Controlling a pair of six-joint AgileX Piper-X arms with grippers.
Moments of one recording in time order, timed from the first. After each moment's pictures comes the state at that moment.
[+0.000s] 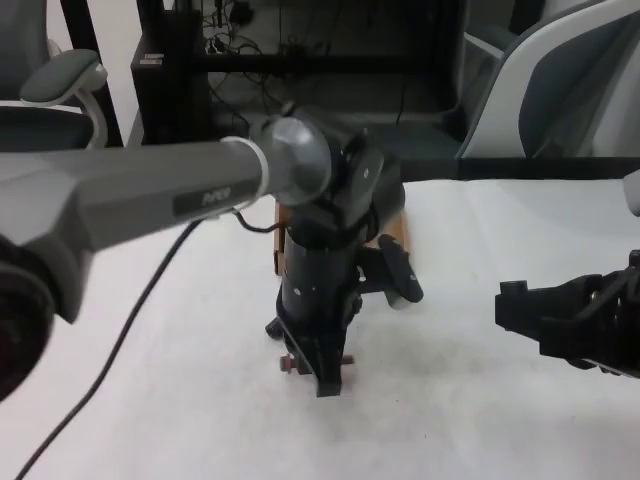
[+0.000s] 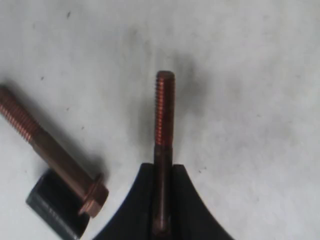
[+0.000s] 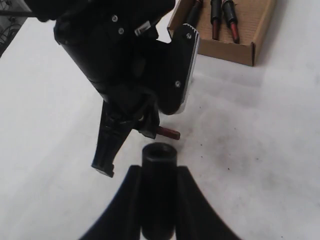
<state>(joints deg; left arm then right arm) -39.0 121.2 -94.3 68.9 -0.7 46.3 27.4 50.7 -33.0 20.6 -14.1 16.1</state>
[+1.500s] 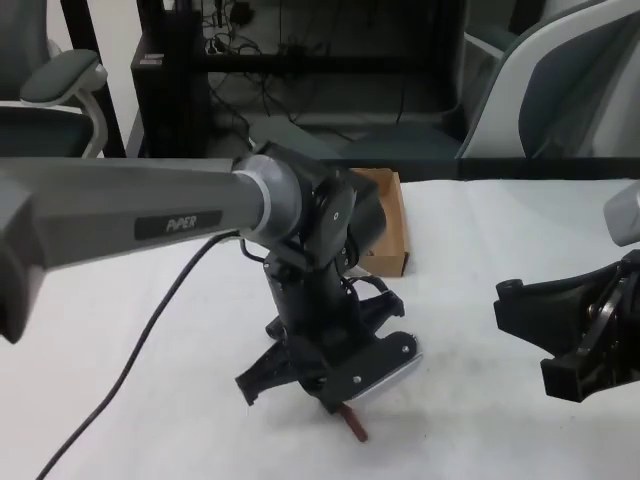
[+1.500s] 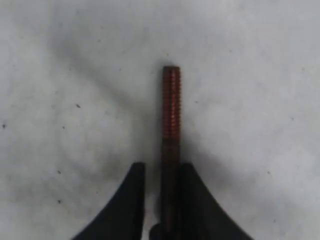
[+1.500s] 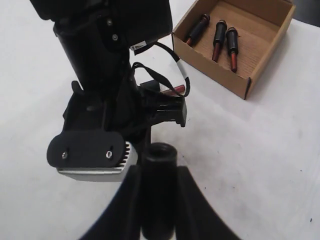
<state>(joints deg) -38.6 117.3 -81.9 54.5 12.2 111.9 27.4 50.7 -33.0 20.5 -14.1 0.0</state>
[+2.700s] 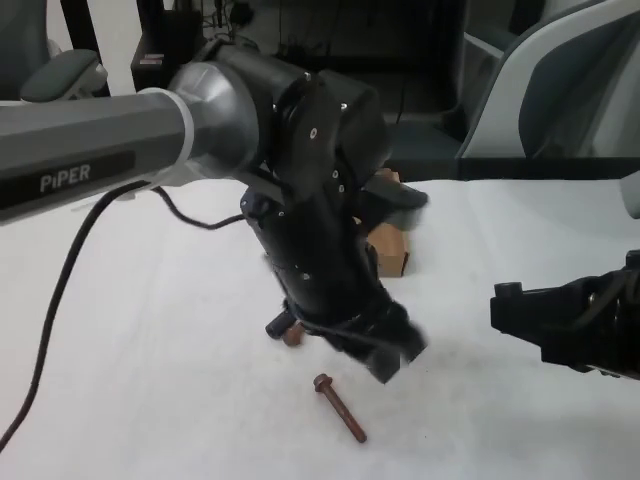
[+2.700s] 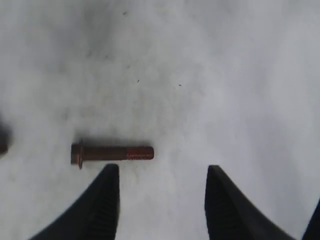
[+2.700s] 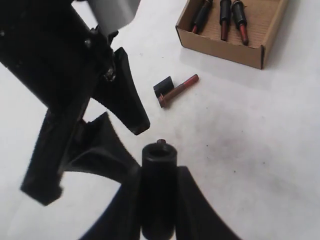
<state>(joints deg) -40.0 103.5 -81.5 60.0 16.6 4.7 27.4 50.7 -33.1 20.5 -16.5 14.9</state>
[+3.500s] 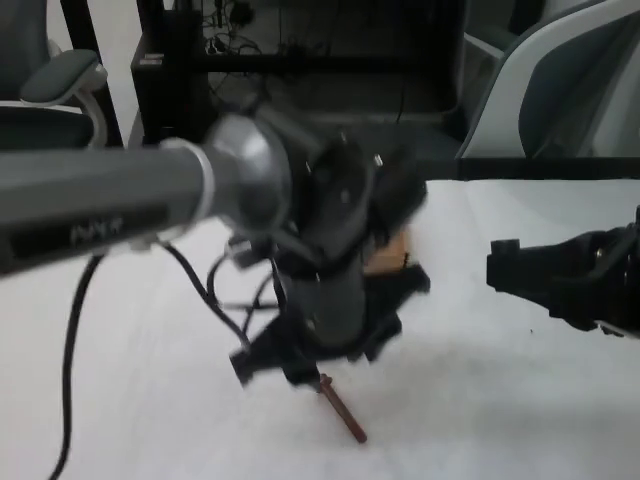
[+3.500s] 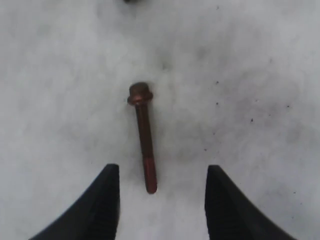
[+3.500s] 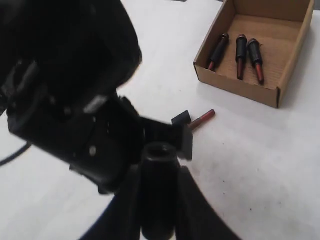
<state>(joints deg) -45.4 103.5 -76.0 54.3 -1.6 -68.9 27.4 50.7 -37.3 20.5 -17.9 15.5</state>
